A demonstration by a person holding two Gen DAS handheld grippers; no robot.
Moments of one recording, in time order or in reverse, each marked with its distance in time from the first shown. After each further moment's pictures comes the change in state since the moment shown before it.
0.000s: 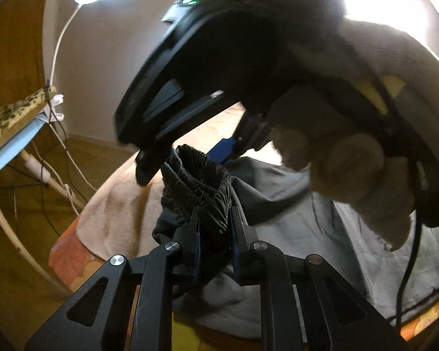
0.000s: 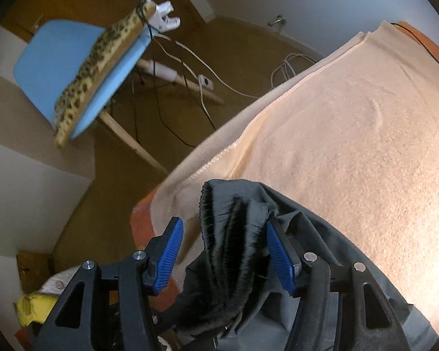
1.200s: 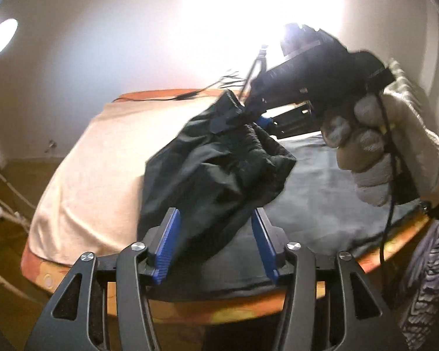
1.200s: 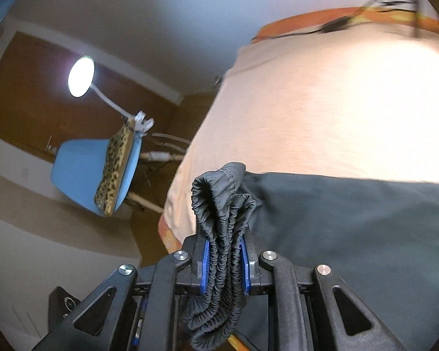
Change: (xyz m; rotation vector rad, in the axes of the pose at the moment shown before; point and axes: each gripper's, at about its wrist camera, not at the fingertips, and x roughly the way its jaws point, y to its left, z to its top) left arm -0.078 -0.106 0.033 0.210 0.130 -0.349; right arm -0.177 -0.133 -0.197 0.487 -0.394 0.212
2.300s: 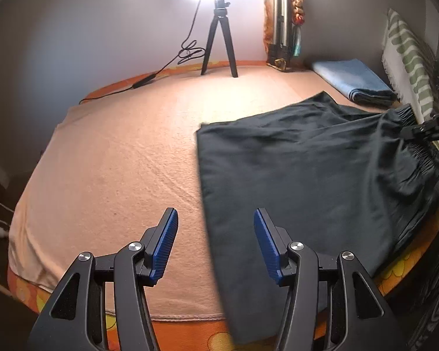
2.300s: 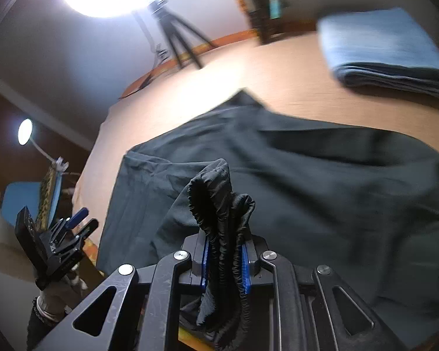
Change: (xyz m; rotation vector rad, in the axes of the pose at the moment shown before) left arm 0.086 -0.098 0.019 0.114 0.135 0.092; right arm -0.255 -0.196 -0.133 0.182 -0.210 -0.396
